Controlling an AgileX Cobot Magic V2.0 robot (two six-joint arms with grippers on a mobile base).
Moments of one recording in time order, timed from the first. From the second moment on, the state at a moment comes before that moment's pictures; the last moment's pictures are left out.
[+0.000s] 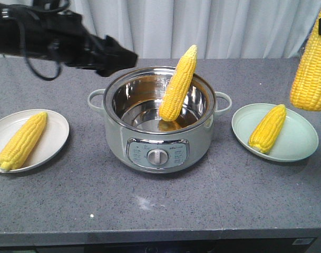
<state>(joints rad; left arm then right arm) -0.34 1.58 -1.55 -0.68 0.73 0.77 -0.23 1.24 -1.52 0.68 1.07 -0.63</state>
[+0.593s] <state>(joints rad) -0.46 1.96 -1.75 -0.70 0.74 0.80 -0.24 1.24 -1.52 0.68 1.08 -0.63</state>
